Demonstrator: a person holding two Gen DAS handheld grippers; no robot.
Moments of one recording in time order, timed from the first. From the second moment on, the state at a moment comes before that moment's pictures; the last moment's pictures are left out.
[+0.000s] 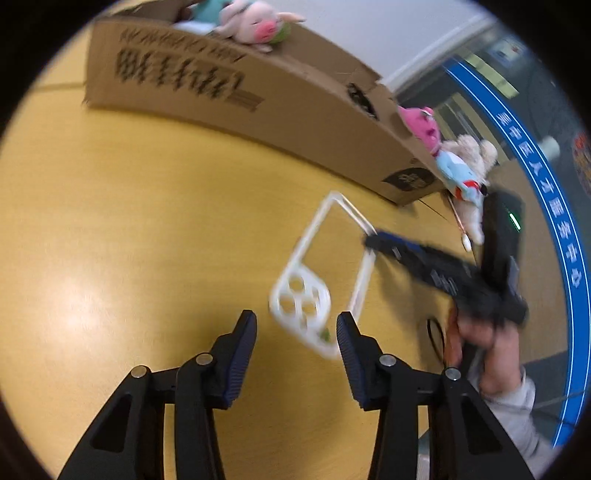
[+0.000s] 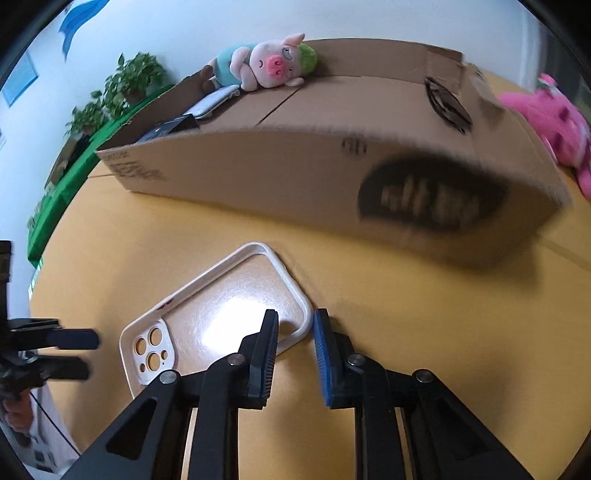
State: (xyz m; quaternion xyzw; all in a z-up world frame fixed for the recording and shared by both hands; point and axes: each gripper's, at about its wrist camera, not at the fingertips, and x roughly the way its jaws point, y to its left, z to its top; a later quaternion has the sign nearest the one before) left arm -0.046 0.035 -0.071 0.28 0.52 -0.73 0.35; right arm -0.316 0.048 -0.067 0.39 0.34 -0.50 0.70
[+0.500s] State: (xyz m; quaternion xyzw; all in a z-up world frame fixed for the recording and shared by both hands) left arm -0.022 0.053 -0.059 0.31 0.50 -0.71 0.39; right arm -0.301 0.115 -0.056 0.40 0.32 -0.48 0.72
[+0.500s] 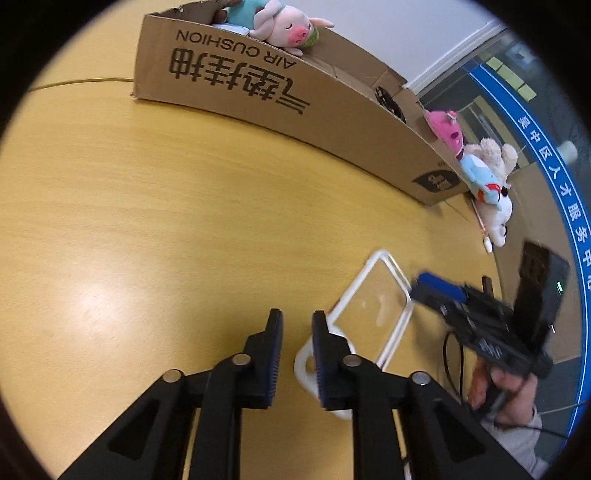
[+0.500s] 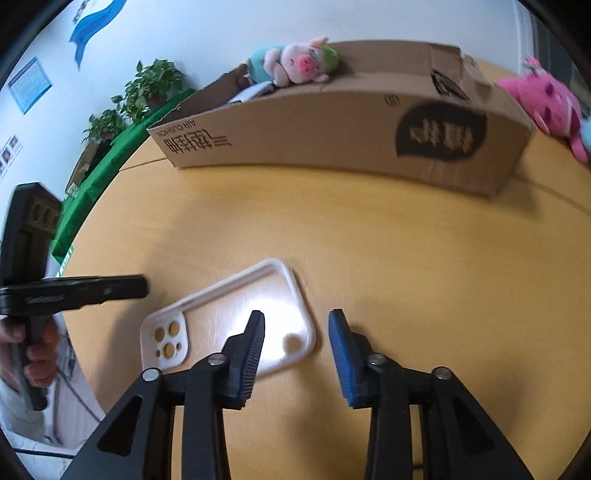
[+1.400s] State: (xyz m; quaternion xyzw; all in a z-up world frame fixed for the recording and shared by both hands) left arm -0.053 0.044 -0.040 0.32 0.44 -0.73 0.40; right arm -0.313 0.165 -0.046 0.37 0.28 -0.55 0.69
